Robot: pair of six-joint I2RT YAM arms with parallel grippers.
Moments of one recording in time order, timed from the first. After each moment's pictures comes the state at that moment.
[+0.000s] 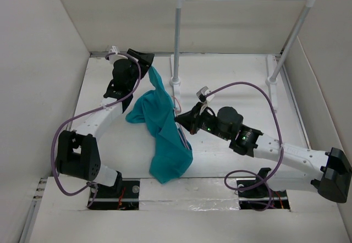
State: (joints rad) left arm -0.27 1.44 1.06 0.26 -0.07 -1.07; right arm 1.00 1.12 0.79 0.29 -0.03 0.37
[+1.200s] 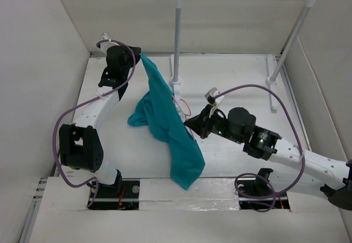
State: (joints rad) left arm -0.19 1.54 1.26 0.15 -0.13 -0.93; right arm 1.03 0.96 0.82 0.01 0.00 0.35
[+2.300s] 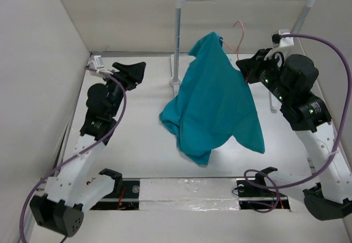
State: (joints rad) left arm -0.33 0.95 0.91 0.16 -0.06 -0.82; right arm 0.46 1.05 1.52 -0.51 0.01 0.26
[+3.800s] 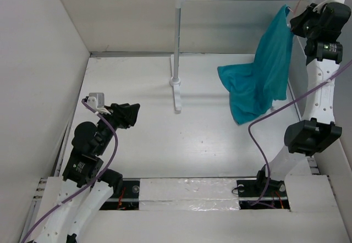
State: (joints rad) left arm -0.39 0.43 0.71 -0.29 0.00 -0.50; right arm -0.25 1.74 2.10 -0.46 -0.20 0.27
